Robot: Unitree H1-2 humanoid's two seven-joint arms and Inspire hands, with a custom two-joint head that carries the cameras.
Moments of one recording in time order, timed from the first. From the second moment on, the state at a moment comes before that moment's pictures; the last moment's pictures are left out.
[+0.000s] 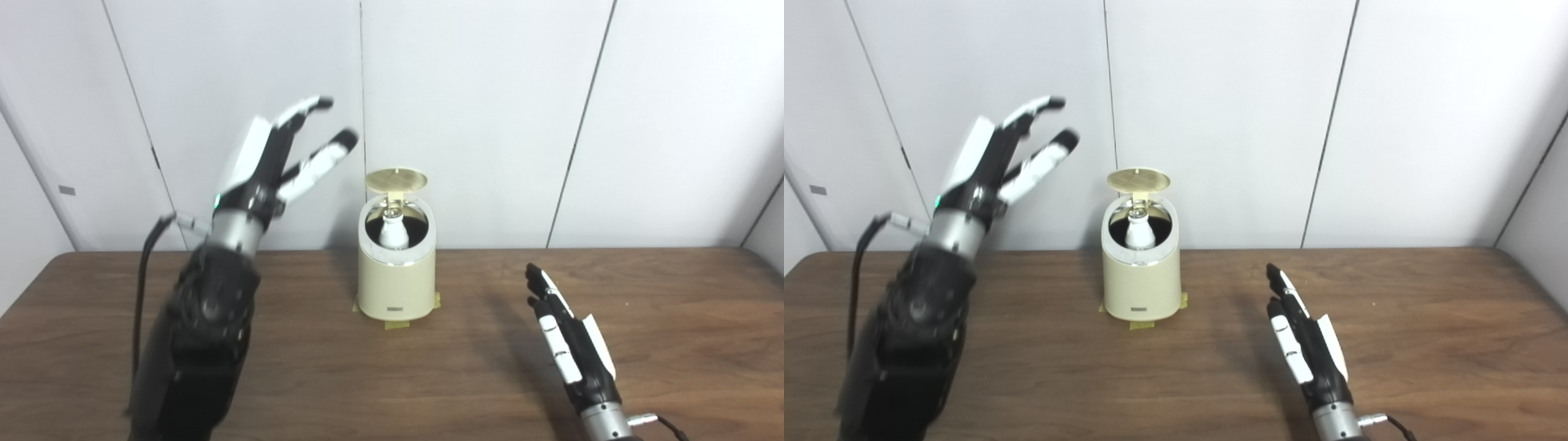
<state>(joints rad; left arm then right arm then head) -0.75 0.21 -0.12 -0.28 0.69 0.47 -0.30 -0.15 -0.14 0.02 0.11 -0.12 -0.25 -0.04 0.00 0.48</state>
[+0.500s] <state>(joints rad) -0.93 0.13 -0.23 0.00 1.03 0.47 -0.61 -0.15 -0.14 0.02 0.11 -0.12 -0.24 -0.04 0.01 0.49</state>
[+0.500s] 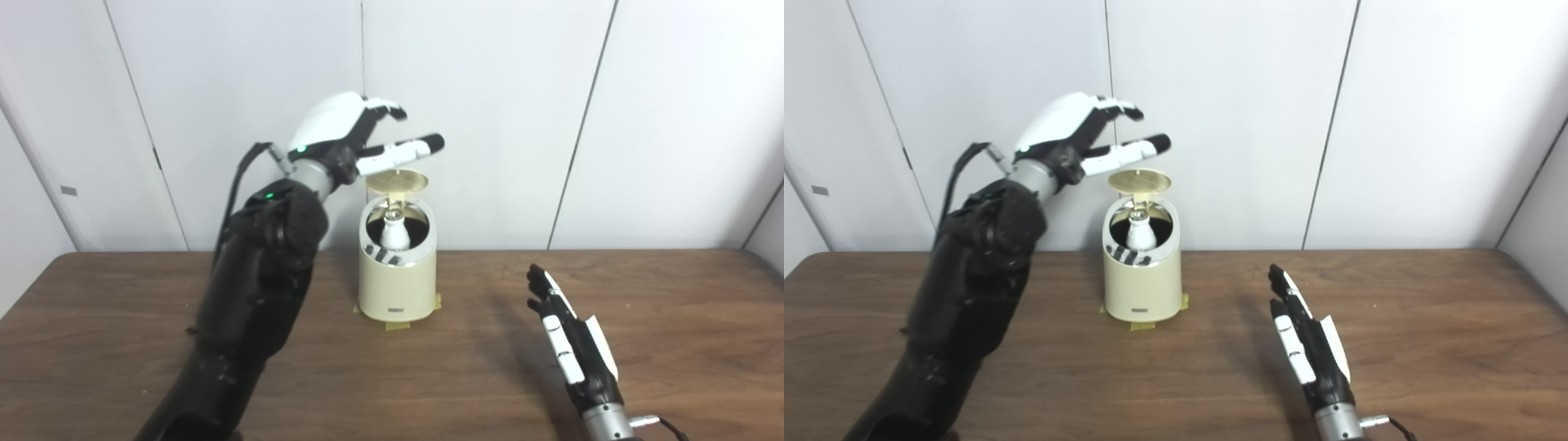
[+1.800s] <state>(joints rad) -0.94 0.21 -0.46 0.14 1.16 0.41 -0.53 -0.15 -0.14 0.02 0.10 -0.15 -0.23 -0.05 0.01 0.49</state>
